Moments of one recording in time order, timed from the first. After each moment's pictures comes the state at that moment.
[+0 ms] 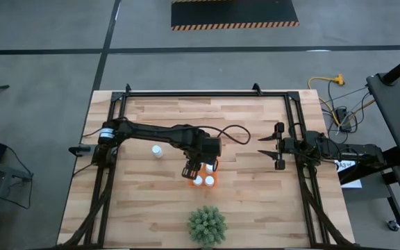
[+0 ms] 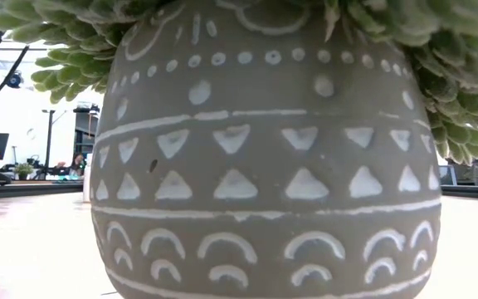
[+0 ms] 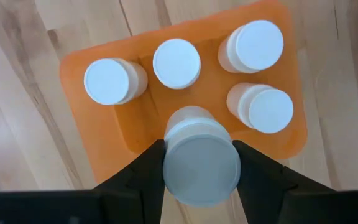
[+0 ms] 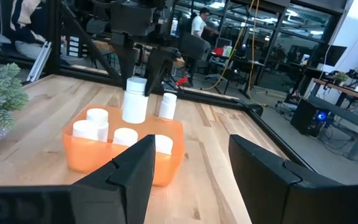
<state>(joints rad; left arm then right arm) -0.07 2.00 1.89 -1.23 0.02 0.22 -0.07 0.03 0.01 0.01 -0.02 -0.18</state>
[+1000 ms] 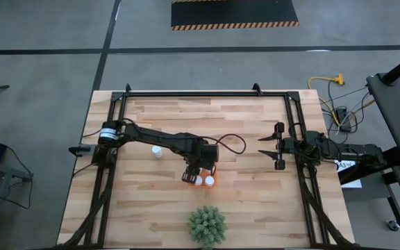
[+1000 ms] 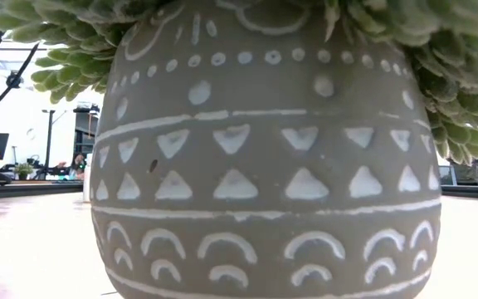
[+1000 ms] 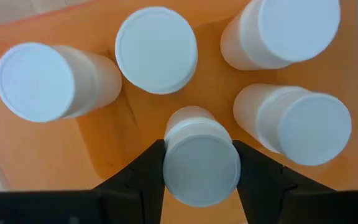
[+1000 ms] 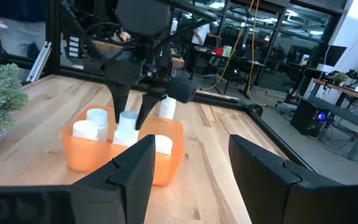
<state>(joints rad) -0.06 2.00 1.63 -0.96 0.05 0.22 -0.07 0.03 0.01 0.01 -0.02 -0.18</state>
